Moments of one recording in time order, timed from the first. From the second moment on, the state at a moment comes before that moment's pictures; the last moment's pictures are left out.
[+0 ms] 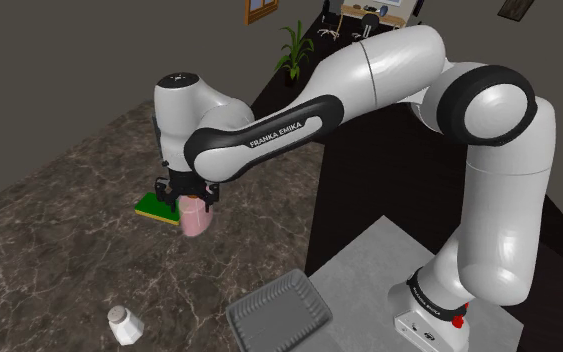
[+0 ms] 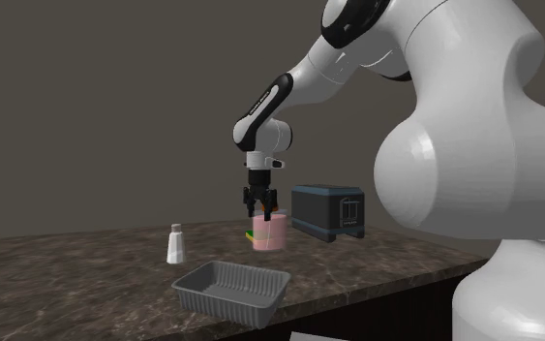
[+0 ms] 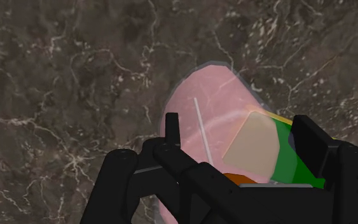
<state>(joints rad) 0.21 0.50 0.52 -1.69 -0.28 2.14 1.38</state>
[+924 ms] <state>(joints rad) 0.20 0.47 0.53 -1.65 -0.26 2.07 1.36</state>
